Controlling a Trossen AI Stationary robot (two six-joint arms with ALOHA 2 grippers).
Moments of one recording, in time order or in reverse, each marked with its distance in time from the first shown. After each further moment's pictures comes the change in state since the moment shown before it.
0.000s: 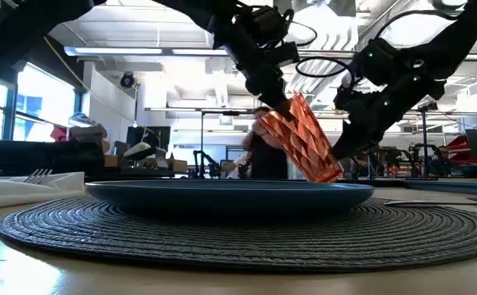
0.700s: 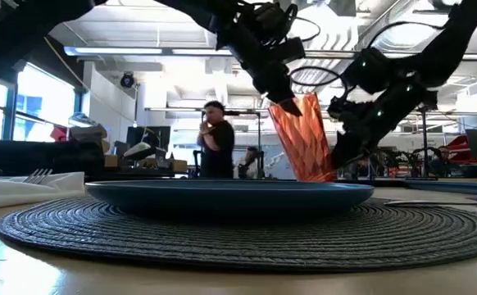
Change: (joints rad) left arm -0.001 0.009 0.000 0.057 0.027 -0.029; right arm 0.013 0.031 0.016 -0.002 0.019 -0.008
